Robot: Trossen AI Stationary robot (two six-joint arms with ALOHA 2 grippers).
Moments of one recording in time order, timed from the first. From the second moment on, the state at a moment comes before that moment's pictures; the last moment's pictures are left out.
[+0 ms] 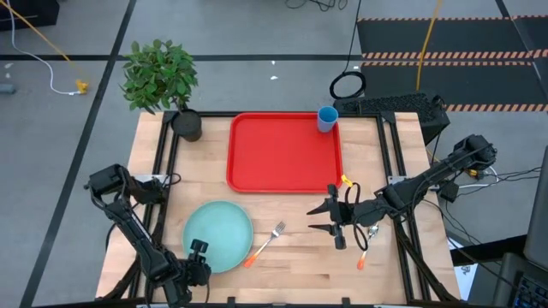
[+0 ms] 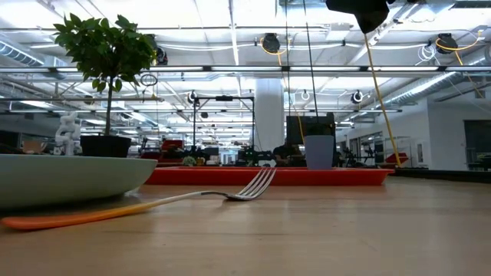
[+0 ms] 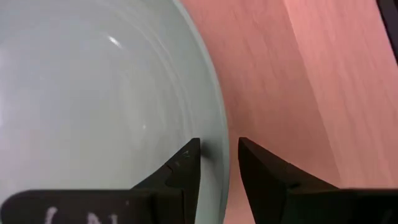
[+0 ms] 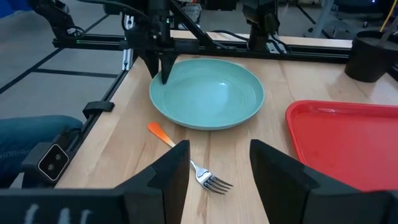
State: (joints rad) left arm -1.05 1.76 0.99 -0.60 -0.31 -0.70; right arm 0.49 1.18 0.71 0.08 0.36 0.18
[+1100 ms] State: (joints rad) left arm -1.06 1.71 1.03 -0.60 -0.32 -0.68; right arm 0.49 1.18 0.71 0.07 0.36 0.18
